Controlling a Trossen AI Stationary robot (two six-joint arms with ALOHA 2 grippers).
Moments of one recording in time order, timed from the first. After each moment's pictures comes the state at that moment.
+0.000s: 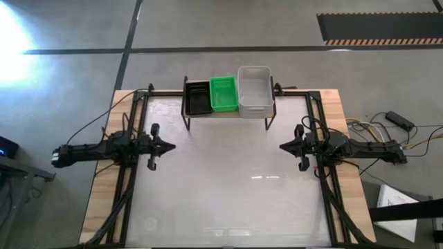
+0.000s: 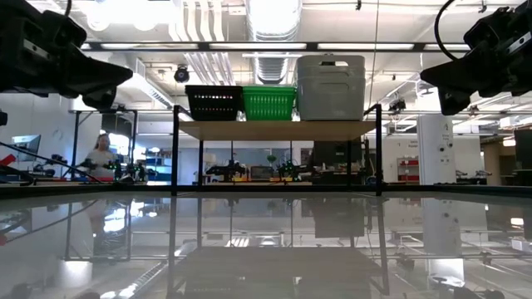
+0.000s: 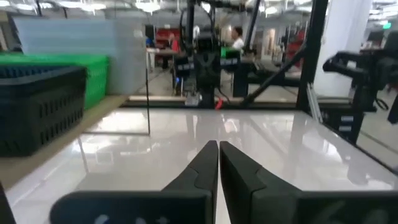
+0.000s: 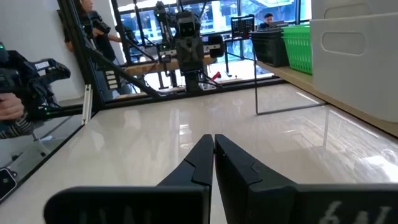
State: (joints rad) left arm 0.08 0.03 0.01 0.02 0.07 -0.02; right arm -0.02 0.05 0.02 0.00 -0.02 0.13
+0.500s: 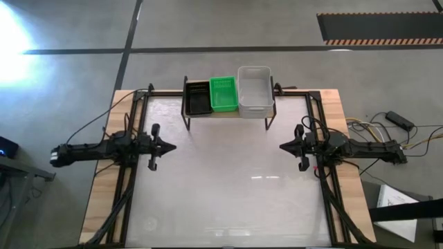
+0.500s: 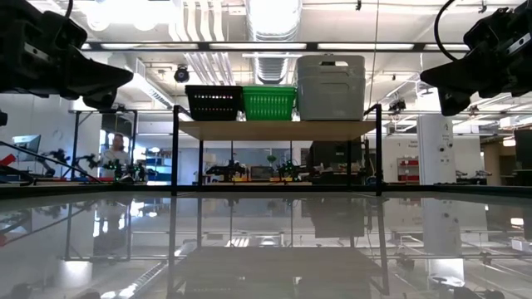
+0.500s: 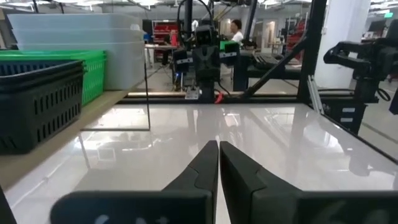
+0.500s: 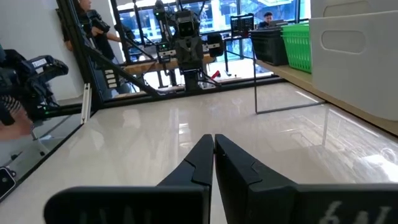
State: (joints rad) left arm 0.08 0.07 0.00 0.03 0.07 0.01; right arm -0.02 0.05 0.02 0.00 -0.02 0.13
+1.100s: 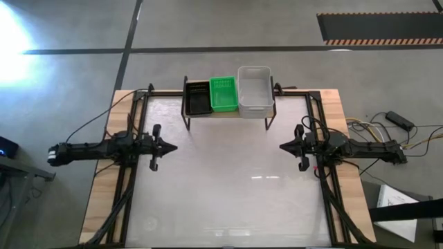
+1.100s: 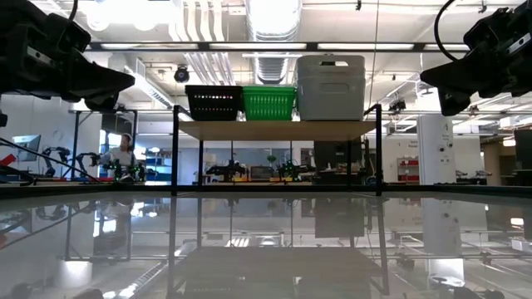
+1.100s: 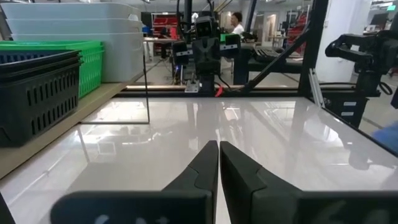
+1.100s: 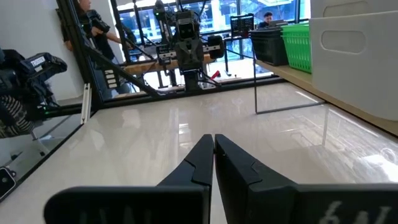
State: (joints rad) left arm 0.08 0.14 0.00 0.06 0.07 0.01; right arm -0.02 0.06 0.02 0.00 -0.02 0.13
